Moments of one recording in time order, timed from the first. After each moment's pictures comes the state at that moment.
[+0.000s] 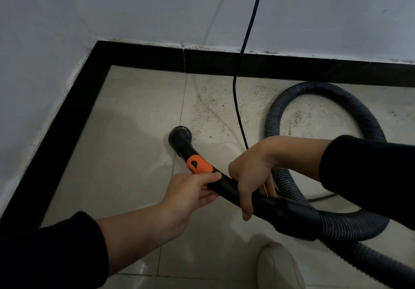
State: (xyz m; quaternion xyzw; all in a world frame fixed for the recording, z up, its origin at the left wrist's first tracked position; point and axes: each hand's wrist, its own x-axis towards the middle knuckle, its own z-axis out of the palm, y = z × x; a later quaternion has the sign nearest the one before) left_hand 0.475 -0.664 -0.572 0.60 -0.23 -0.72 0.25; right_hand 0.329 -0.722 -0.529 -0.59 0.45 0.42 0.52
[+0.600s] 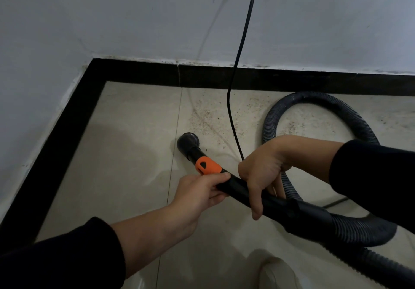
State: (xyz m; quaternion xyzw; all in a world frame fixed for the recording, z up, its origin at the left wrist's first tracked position) left_hand 0.453 -0.686 -0.567 0.58 -0.23 -0.74 0.26; right_hand 0.303 -0.740 -0.519 -0.56 0.48 0.41 0.53
